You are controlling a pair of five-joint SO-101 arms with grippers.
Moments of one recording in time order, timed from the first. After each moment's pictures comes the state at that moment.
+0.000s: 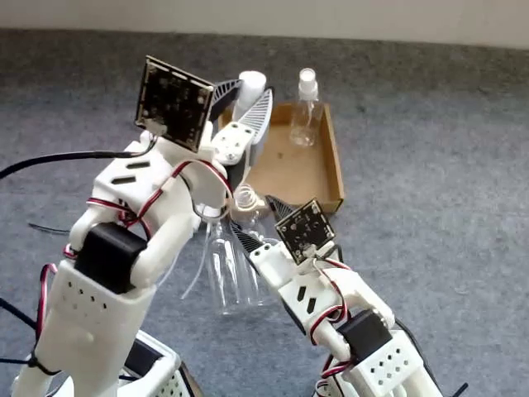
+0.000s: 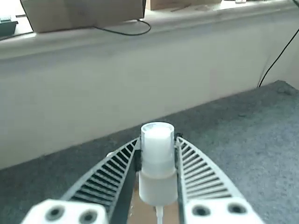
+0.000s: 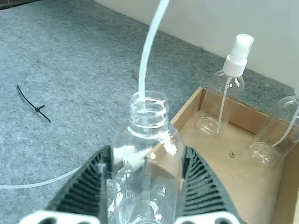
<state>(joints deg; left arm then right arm) 23.1 -44.8 16.5 46.0 3.5 -38.3 -81.6 75.7 31.2 7.4</state>
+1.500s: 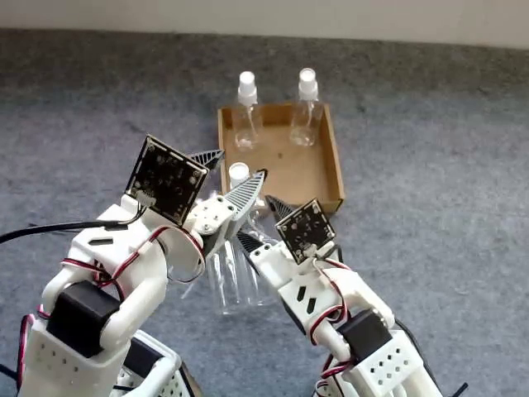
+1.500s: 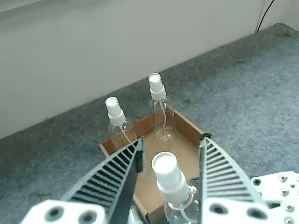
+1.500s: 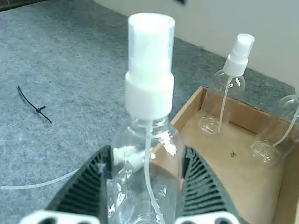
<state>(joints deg) 23.4 -63.5 31.2 59.6 -1.2 -38.4 -81.6 75.7 31.2 6.9</state>
